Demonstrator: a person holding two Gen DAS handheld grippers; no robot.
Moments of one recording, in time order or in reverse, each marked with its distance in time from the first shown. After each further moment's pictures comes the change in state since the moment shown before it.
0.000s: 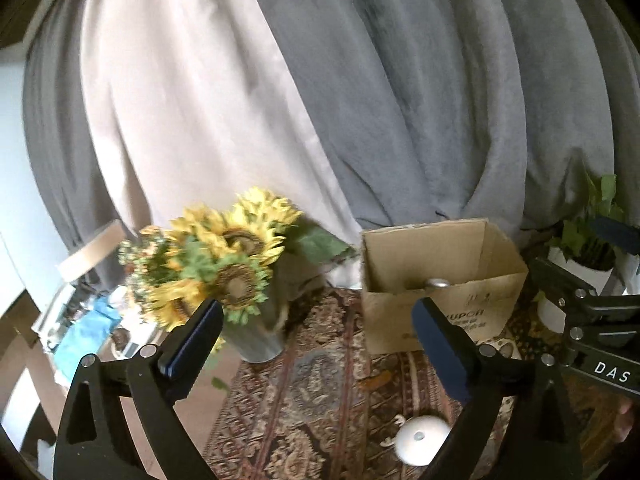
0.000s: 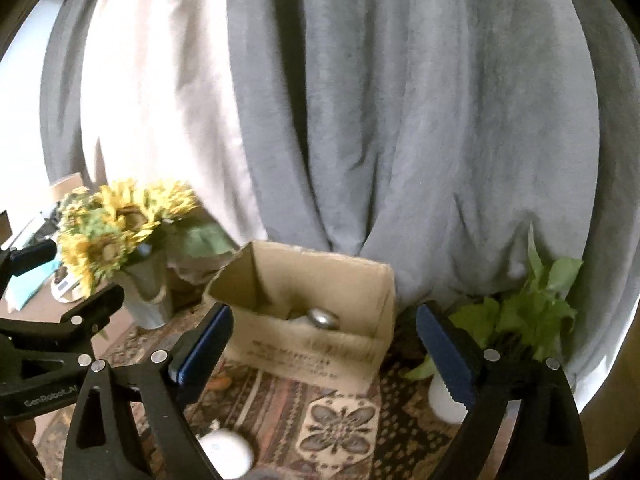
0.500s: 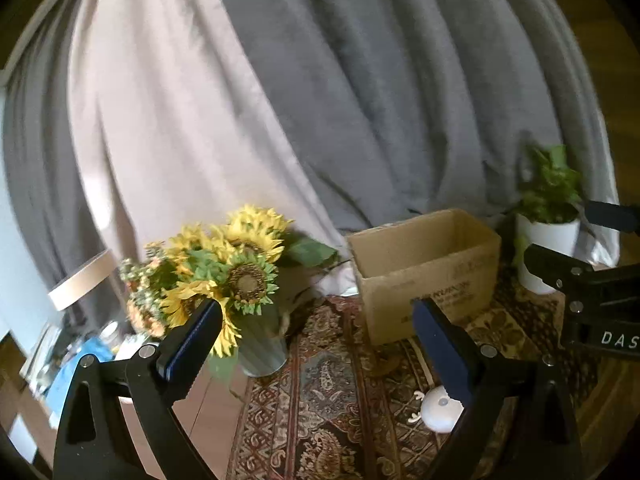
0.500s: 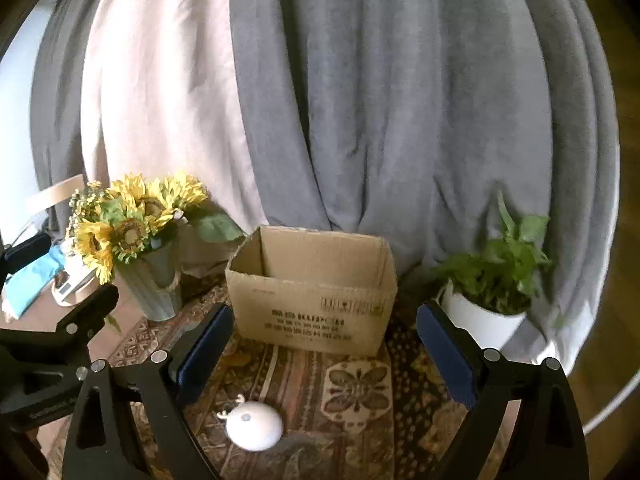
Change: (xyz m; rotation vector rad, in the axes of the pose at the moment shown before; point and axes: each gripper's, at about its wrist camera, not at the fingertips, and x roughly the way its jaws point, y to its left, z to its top) left arm -0.021 0.038 -0.047 0.131 -0.151 -0.162; right arm -0.052 0.043 -0.043 0.067 -0.024 -0.107
